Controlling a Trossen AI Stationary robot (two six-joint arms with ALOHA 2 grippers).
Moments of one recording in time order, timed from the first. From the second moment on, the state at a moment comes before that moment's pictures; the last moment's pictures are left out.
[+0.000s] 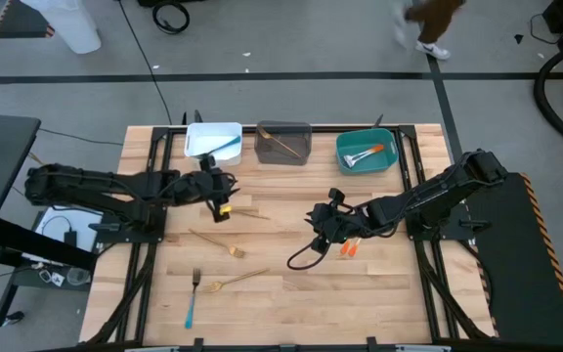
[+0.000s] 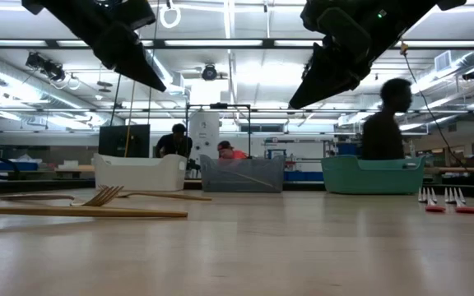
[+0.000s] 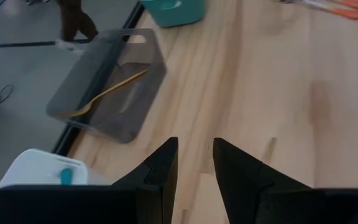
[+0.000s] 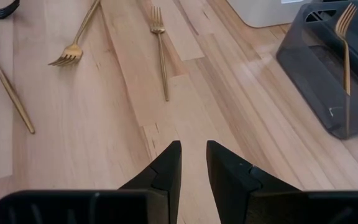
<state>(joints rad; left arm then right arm) 0.00 1.03 0.71 -0.31 -0.42 0.06 0.30 1.49 0.89 -0.21 0.57 0.39</state>
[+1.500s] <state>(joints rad) -0.06 1.40 0.71 -0.30 -0.15 -0.14 0.32 1.52 0.89 -0.06 0.55 0.36</state>
